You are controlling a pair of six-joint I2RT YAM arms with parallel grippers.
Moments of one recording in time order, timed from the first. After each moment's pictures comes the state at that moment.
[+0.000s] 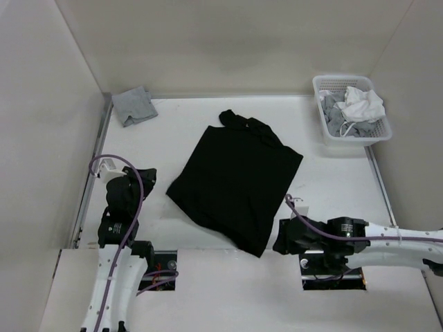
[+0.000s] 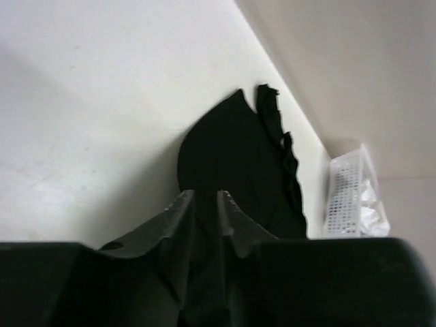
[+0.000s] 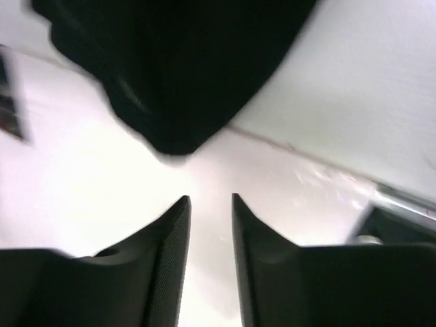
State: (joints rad) left arm -0.02 0.48 0.47 -0.29 -0.04 -0.96; right arm 1.35 0.64 0.57 -0.85 0.25 1.16
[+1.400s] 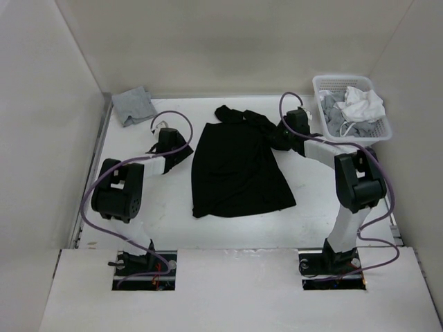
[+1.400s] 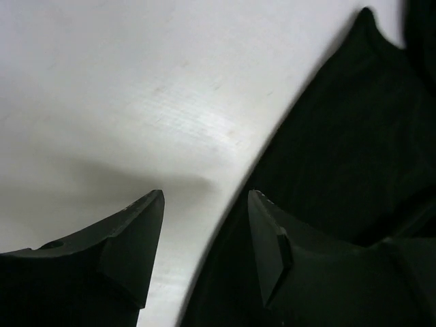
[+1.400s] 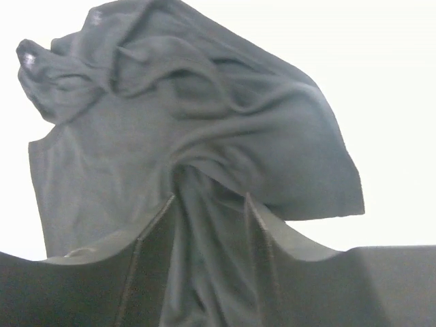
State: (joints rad) left arm -0.22 1.73 0.85 0.15 -0.09 -0.78; right arm 0.26 1.87 1.19 0.01 0.08 0.76
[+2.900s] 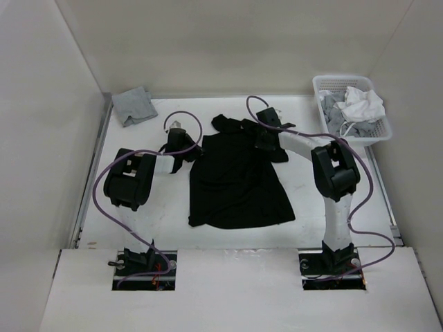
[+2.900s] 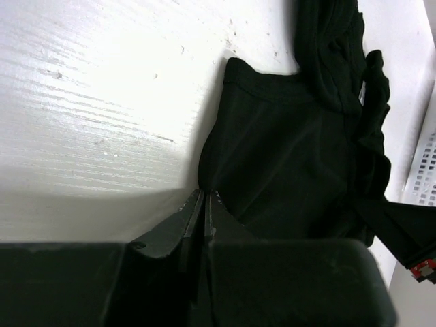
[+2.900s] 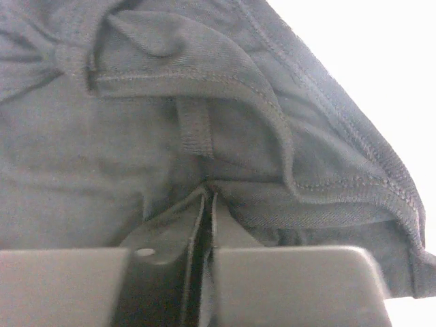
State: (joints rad) left arm -0.27 1.92 0.94 0.37 0.12 -0.92; right arm 0.42 2.09 1.50 -0.35 0.19 0.58
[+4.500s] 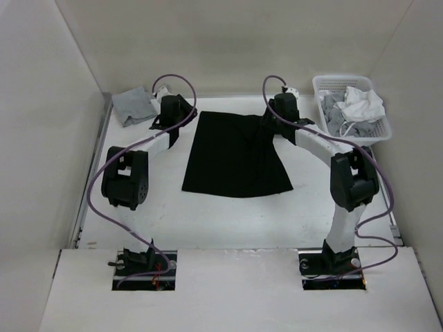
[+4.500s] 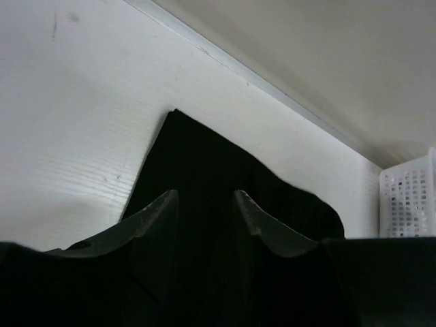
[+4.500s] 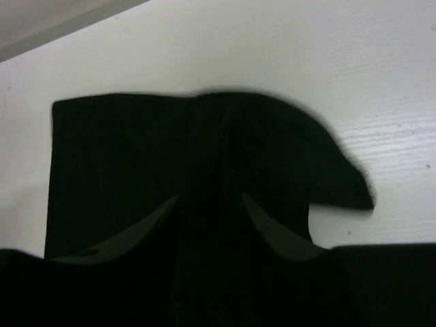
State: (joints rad) left arm -0.22 1.94 1.32 0.24 -0.06 -0.79; right arm 0.36 1.91 1.44 -0.08 0.16 0.54
